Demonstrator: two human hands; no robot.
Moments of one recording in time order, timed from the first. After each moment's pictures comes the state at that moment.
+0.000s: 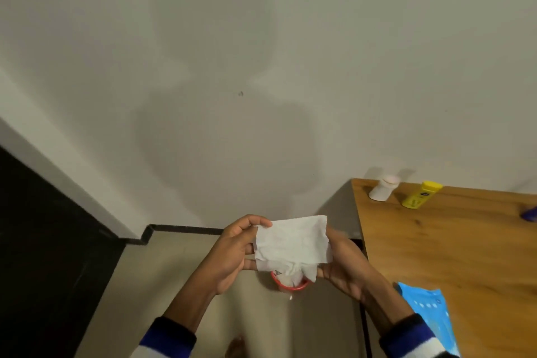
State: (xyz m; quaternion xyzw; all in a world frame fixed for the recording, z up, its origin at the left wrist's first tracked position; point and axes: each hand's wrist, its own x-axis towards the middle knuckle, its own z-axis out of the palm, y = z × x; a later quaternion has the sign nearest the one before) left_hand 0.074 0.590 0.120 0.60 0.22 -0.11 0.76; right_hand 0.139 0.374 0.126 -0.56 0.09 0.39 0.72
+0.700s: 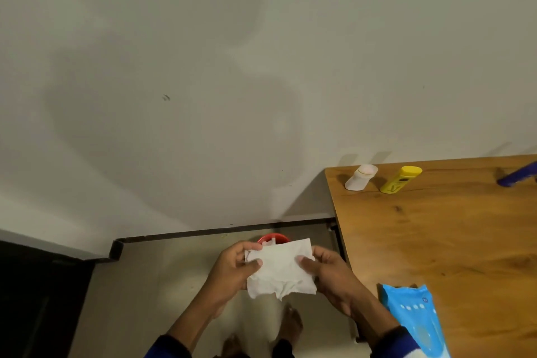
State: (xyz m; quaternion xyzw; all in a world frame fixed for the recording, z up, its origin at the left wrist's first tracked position) left_hand 0.165 0.555 0.024 0.67 0.24 -0.19 0.68; right_hand 0.211 0.332 0.029 -0.62 0.18 0.37 0.67
